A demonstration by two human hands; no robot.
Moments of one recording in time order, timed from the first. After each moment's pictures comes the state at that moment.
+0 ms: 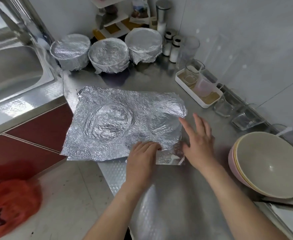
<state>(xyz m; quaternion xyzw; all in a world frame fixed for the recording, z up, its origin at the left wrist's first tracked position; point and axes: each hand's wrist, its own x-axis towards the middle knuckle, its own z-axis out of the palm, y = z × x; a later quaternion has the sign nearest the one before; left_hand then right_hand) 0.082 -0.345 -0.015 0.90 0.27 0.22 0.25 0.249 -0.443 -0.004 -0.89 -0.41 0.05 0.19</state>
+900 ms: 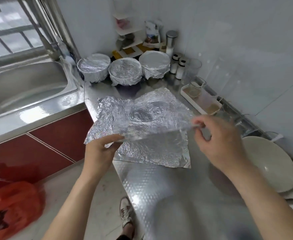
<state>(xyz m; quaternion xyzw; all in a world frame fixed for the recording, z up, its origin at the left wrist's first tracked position) -0.023 -0.280 0.066 0.76 0.43 0.29 0.41 0.215 -0.464 0.122 -0.76 -0.54 -0.12 0.33</state>
